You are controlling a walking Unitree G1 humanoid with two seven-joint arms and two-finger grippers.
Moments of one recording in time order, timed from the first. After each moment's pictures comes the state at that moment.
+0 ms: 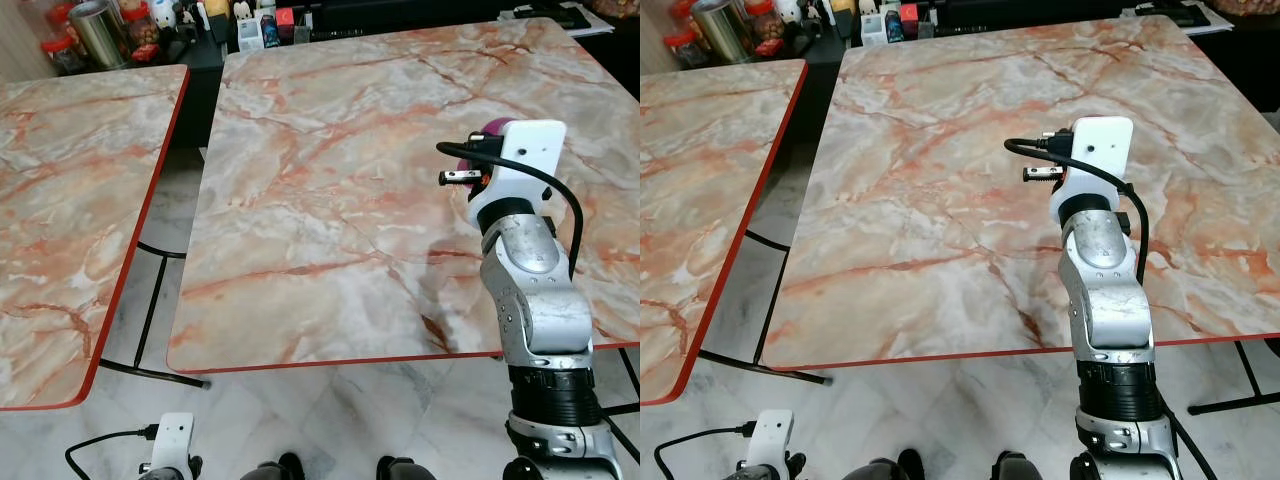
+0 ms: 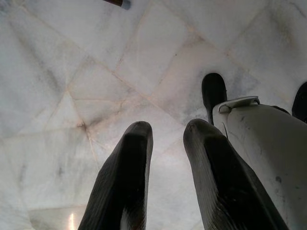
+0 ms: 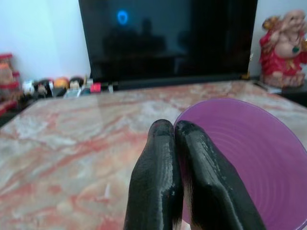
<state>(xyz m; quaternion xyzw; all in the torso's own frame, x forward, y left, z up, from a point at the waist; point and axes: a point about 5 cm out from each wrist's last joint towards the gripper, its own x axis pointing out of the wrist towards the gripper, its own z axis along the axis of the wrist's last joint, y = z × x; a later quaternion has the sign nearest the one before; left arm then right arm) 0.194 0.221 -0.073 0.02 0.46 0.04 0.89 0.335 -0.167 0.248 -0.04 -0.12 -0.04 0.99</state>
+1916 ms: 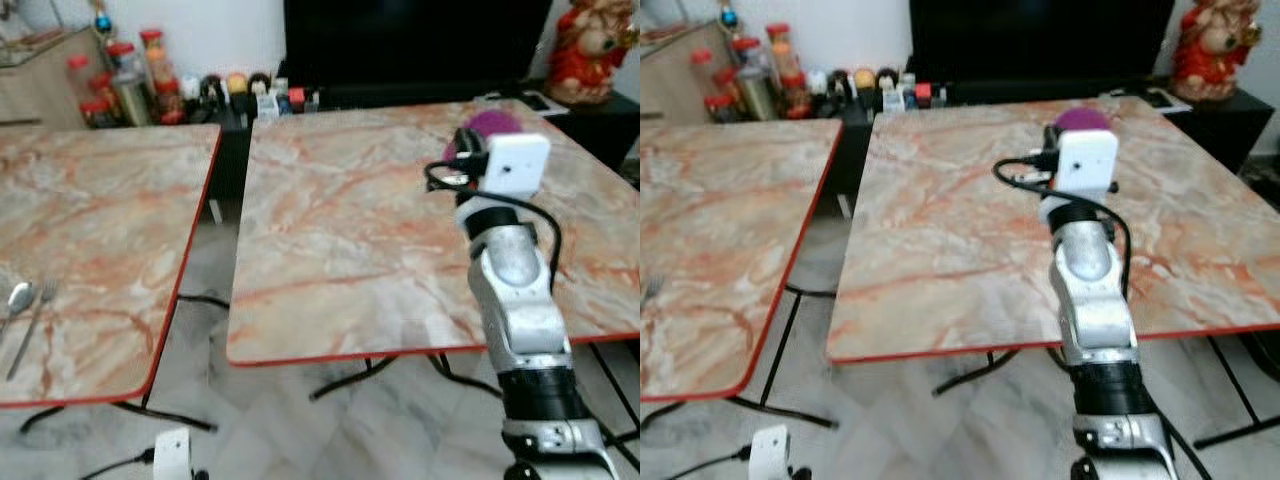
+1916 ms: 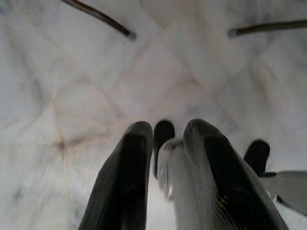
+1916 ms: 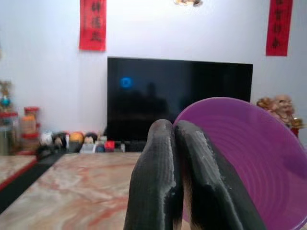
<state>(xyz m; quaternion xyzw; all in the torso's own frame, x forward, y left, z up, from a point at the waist) 0.188 0.212 -0.078 -0.07 0.45 0.10 0.89 0.345 -0.167 0.234 -0.05 -0.17 -0.01 0.98</state>
